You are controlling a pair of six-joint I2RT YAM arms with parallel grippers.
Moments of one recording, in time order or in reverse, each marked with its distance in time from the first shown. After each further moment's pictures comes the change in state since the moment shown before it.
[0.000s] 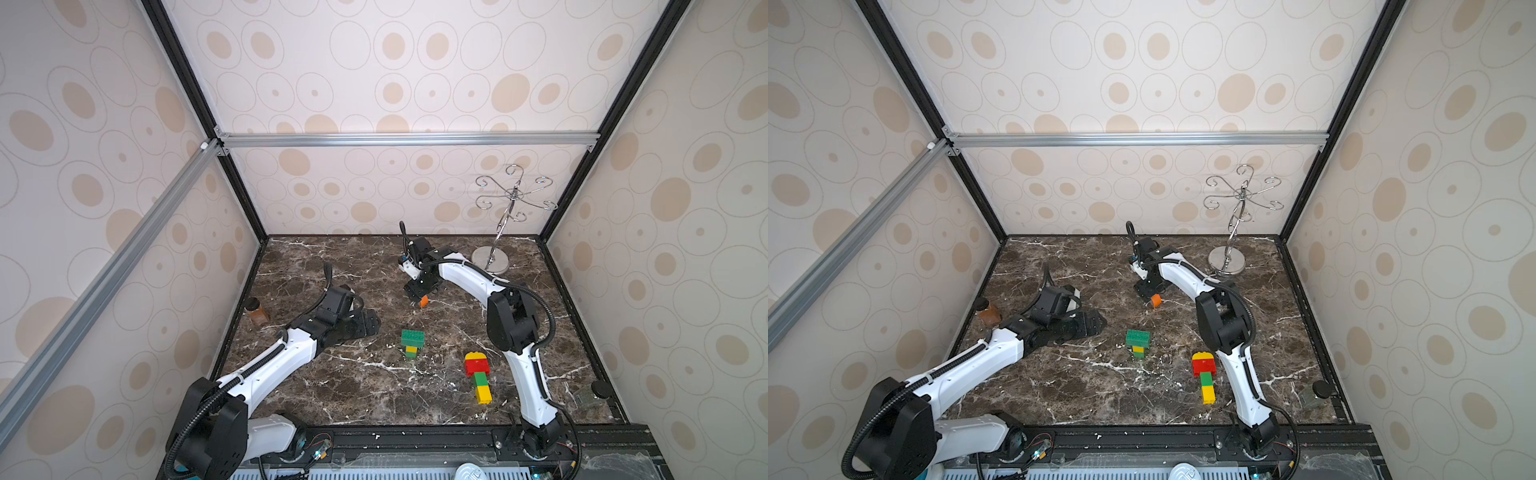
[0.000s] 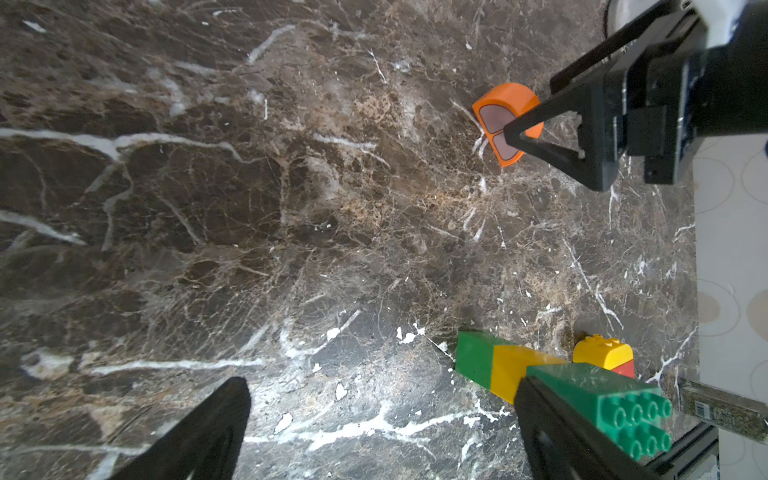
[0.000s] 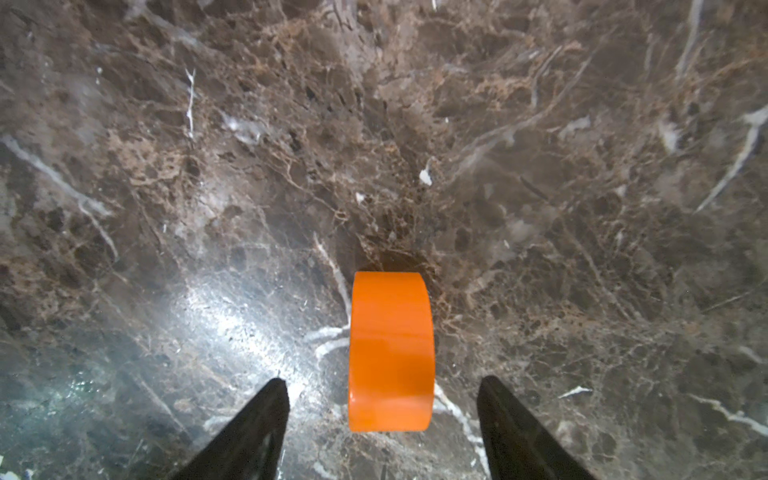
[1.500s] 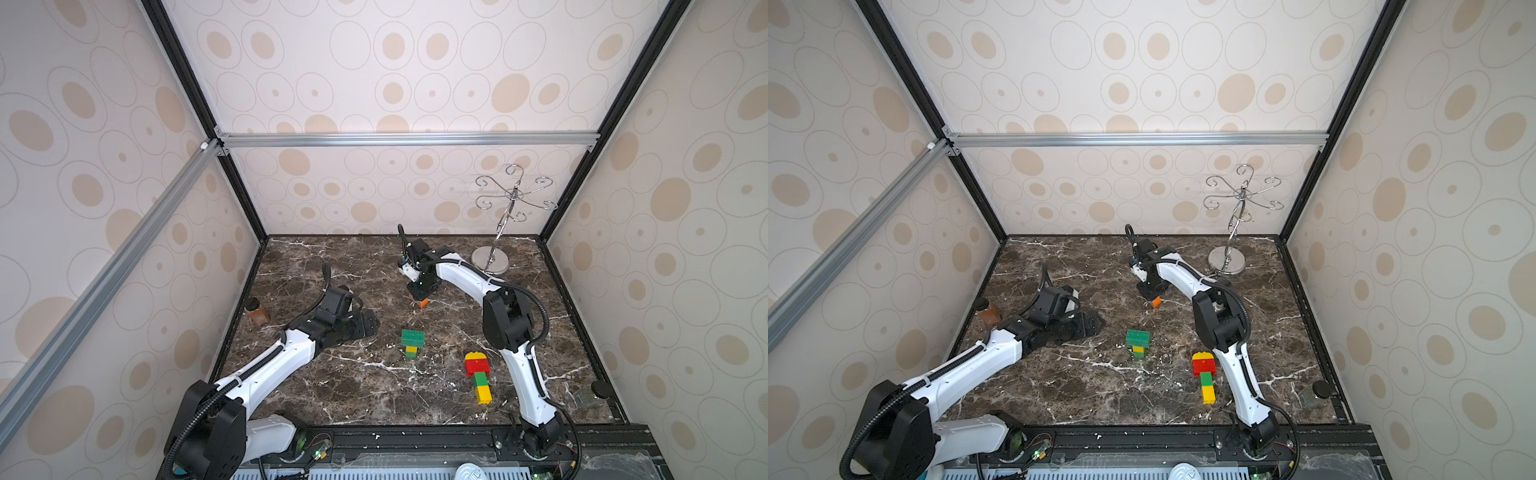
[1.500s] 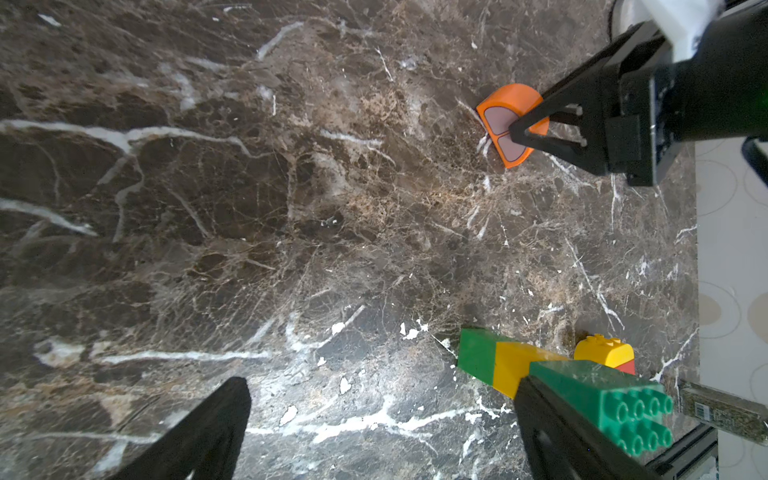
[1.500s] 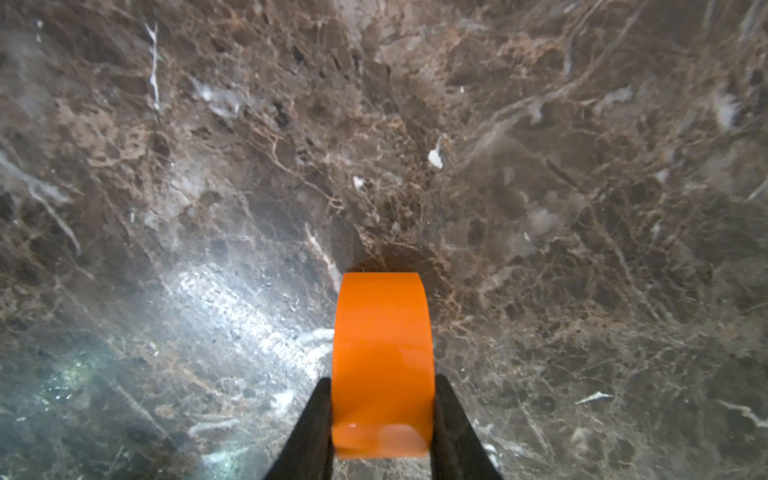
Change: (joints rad) left arm 0.006 -0.014 -0.010 -0.015 -0.001 -0.005; right arm 0.000 0.049 0.045 -0.057 0.011 -0.003
